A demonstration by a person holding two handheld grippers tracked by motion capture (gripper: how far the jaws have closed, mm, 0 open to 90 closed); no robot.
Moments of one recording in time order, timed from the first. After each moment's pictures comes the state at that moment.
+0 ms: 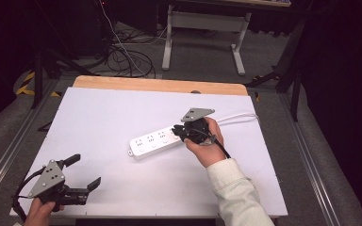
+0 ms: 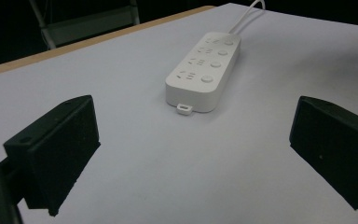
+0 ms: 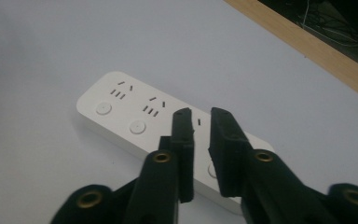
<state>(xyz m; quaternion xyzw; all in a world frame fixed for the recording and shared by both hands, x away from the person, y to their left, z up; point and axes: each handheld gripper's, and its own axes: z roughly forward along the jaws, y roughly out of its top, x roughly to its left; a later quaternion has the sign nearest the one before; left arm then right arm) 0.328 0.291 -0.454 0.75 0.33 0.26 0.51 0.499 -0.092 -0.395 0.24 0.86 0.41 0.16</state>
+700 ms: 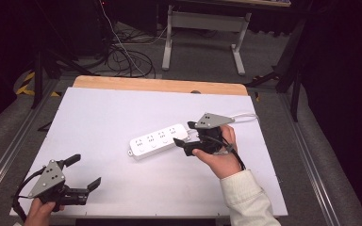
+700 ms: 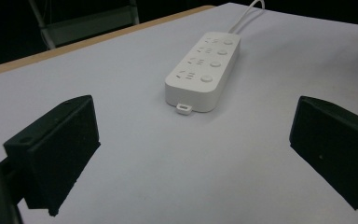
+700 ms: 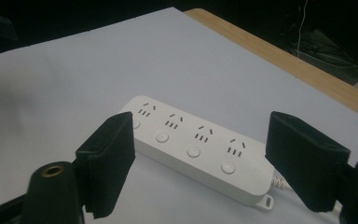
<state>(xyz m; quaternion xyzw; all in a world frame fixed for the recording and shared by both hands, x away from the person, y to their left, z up) 0.328 0.291 -0.454 0.75 0.33 0.26 0.51 0.462 -0.120 -0.376 0.25 0.83 0.48 0.17</state>
